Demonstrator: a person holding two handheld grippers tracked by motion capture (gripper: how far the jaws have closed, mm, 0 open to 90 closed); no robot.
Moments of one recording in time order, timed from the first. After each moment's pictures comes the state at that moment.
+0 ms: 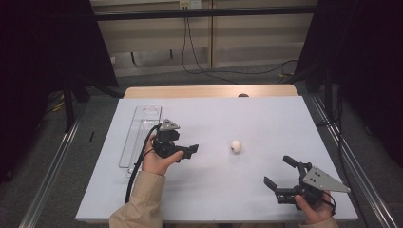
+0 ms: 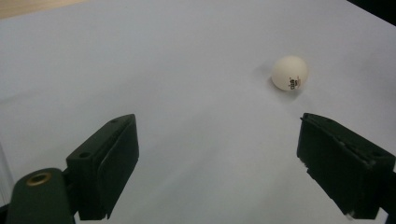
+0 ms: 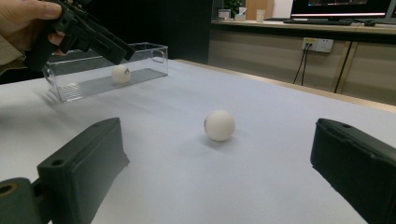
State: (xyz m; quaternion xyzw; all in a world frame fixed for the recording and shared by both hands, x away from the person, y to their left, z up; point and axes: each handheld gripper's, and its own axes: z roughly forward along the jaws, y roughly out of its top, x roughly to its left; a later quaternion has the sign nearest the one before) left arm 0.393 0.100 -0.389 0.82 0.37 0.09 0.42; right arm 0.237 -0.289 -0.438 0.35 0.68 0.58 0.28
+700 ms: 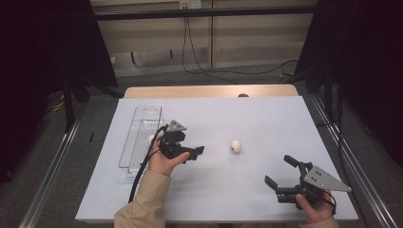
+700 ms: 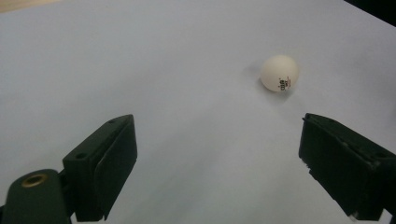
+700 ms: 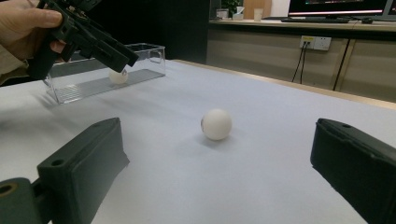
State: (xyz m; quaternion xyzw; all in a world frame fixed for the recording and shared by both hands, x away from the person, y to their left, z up) left arm 0.394 0.085 -0.397 0.83 0.36 0.08 0.42; right arm 0.239 -0.292 -0.439 0.36 0.67 0.58 0.28
